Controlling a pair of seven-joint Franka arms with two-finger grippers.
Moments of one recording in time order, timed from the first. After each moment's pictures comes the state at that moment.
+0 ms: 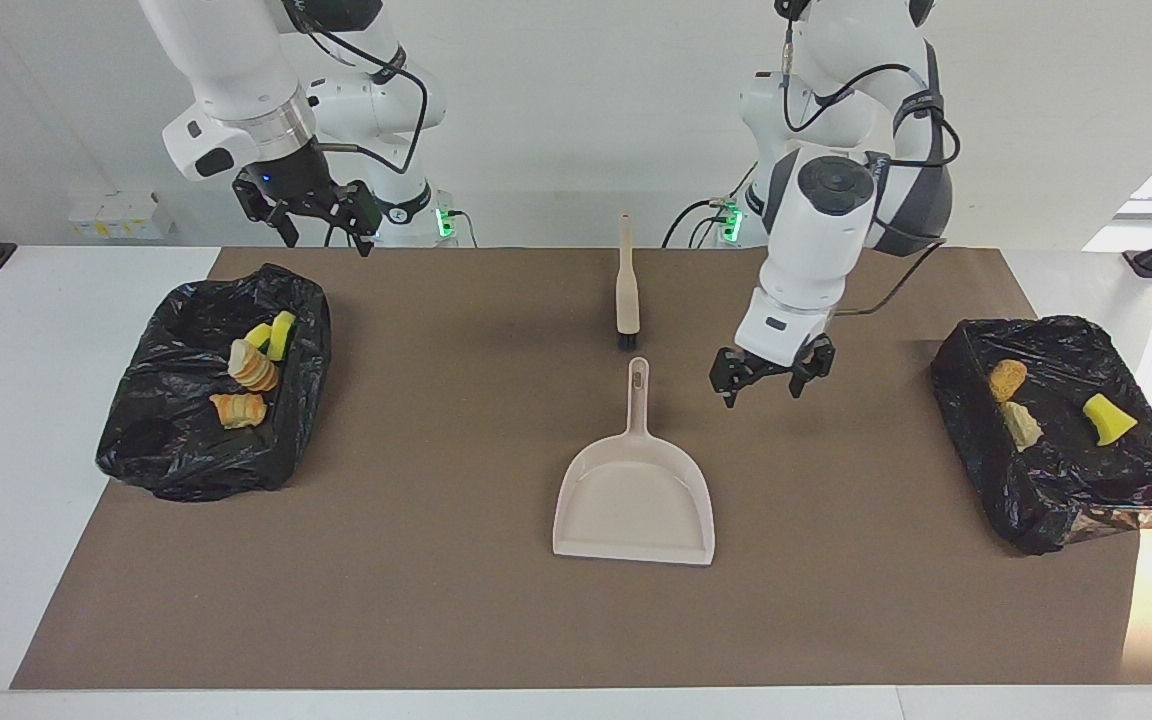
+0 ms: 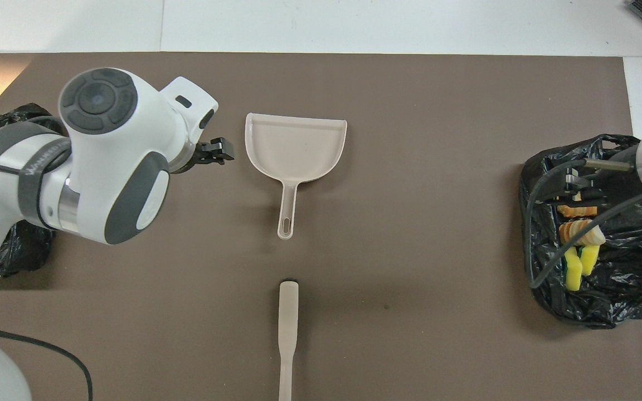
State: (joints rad) left arm -0.43 0.24 0.08 -1.66 0.04 1.99 -0.46; right arm 0.13 -0.02 -0.02 -1.55 0.02 1.45 0.30
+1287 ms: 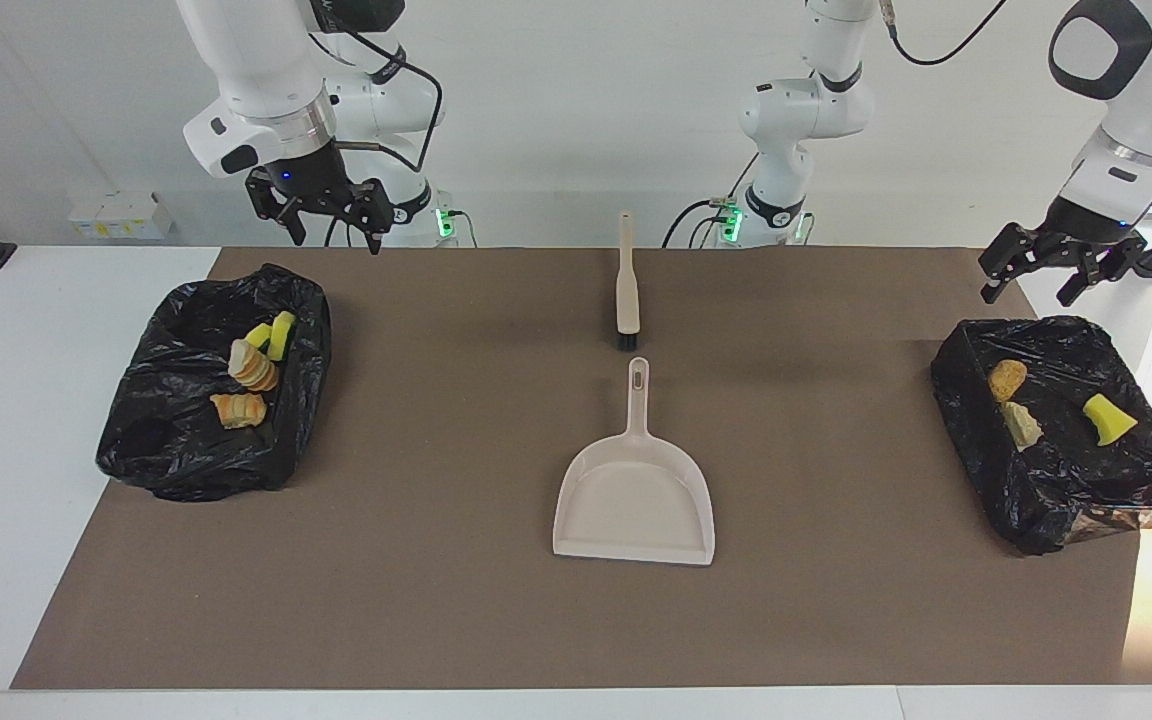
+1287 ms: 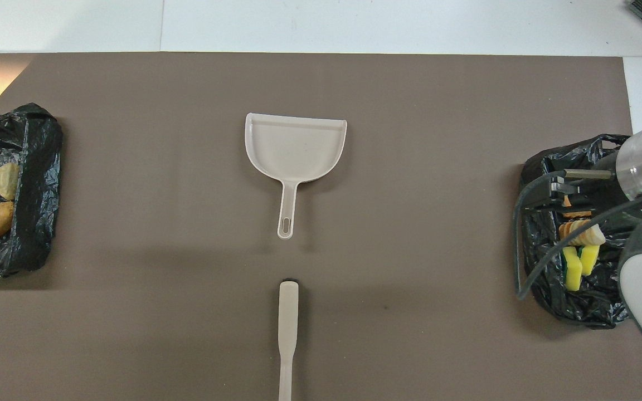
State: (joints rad) left arm 0.02 0.00 0.08 -1.61 -0.04 1.71 0.21; right arm 0.10 -0.02 0.05 -1.55 -0.02 1.45 0.27
